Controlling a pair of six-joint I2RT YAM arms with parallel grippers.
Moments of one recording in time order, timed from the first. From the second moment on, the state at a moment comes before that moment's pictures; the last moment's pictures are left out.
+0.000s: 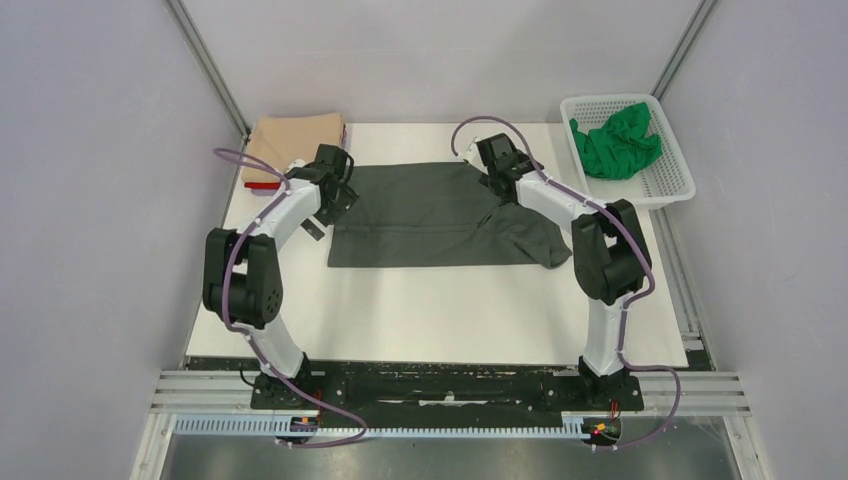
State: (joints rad) left arm -0.21 1.76 1.31 -0.74 -0.39 -1.04; right arm 0.44 1.99 1.50 -0.41 0.58 -0.69
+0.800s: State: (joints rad) left arm -0.21 1.74 1.17 -0.56 -0.13 -0.92; right arm 0.19 1.52 0.94 -0.36 0.06 0.05
